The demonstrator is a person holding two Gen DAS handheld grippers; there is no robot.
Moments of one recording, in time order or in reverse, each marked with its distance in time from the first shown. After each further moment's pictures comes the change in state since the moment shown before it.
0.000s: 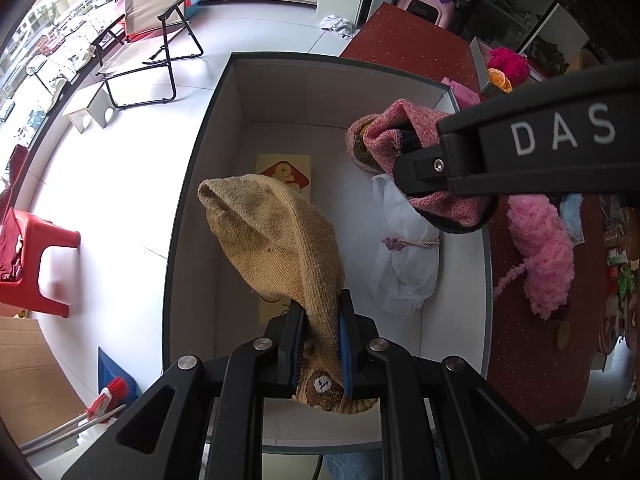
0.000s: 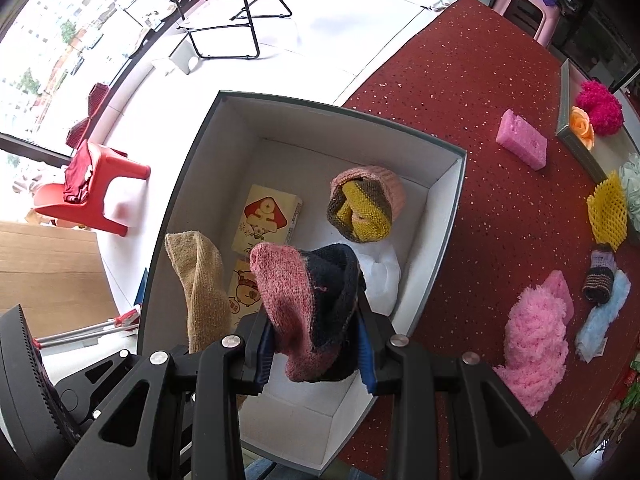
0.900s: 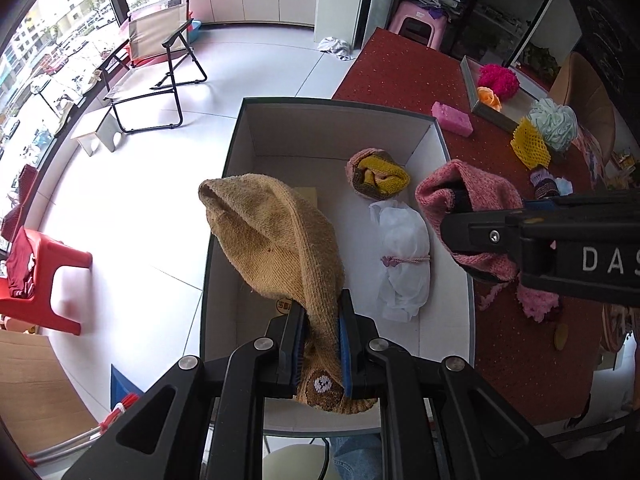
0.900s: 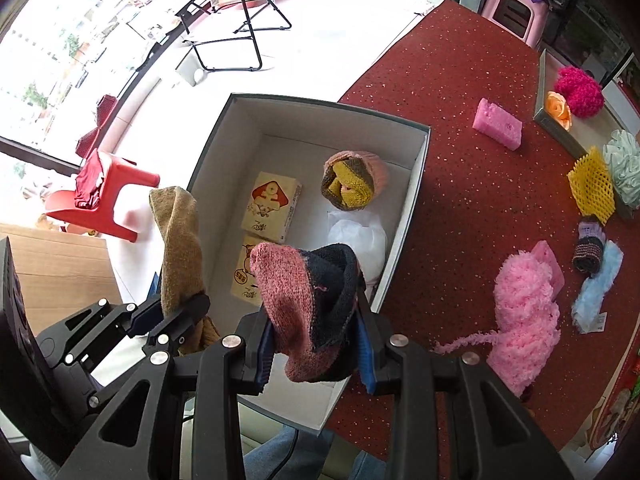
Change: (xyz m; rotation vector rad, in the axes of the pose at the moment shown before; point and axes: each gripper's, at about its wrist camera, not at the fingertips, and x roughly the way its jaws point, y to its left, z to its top) left arm -0.035 -0.007 -0.001 0.034 -0.077 0.028; right arm -0.032 -0.012 -0.037 0.031 -0.048 0.030
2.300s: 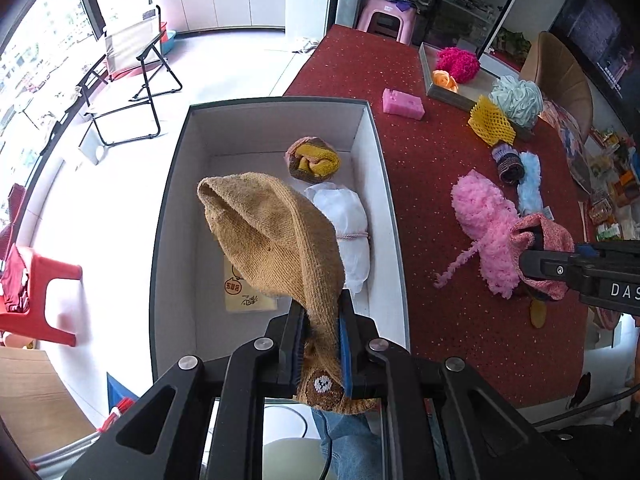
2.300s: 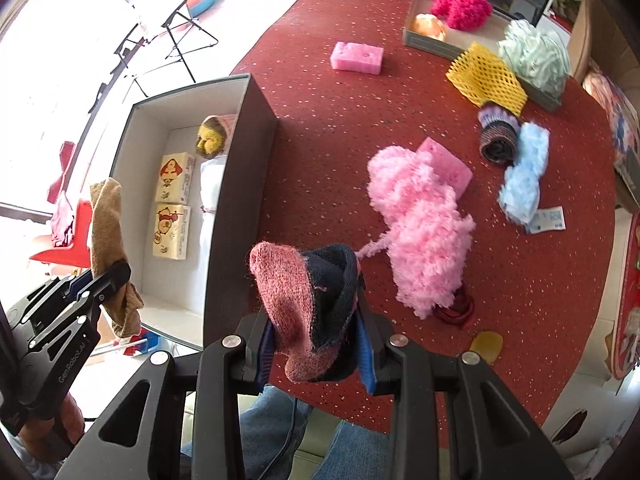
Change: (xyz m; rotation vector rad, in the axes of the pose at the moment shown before) left arm -0.020 -0.048 -0.017 0.079 0.004 -0.046; right arm -0.038 -0.108 -0.090 0.212 -0.027 -0.071
